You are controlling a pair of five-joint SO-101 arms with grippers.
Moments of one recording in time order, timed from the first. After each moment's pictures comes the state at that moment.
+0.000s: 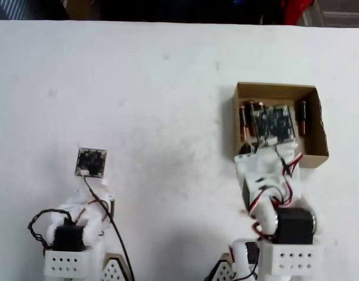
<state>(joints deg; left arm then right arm) -4.9 -103.0 97.1 73.1 -0.3 -2.9 -72.8 48.7 72.3 15.2</state>
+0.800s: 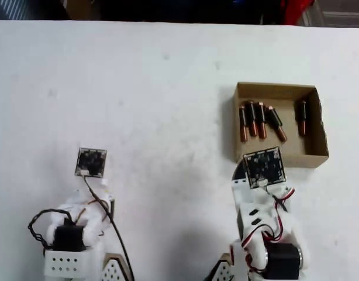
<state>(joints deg) -4.9 -103.0 97.1 73.1 -0.3 -2.8 -102.5 70.2 72.0 17.6</state>
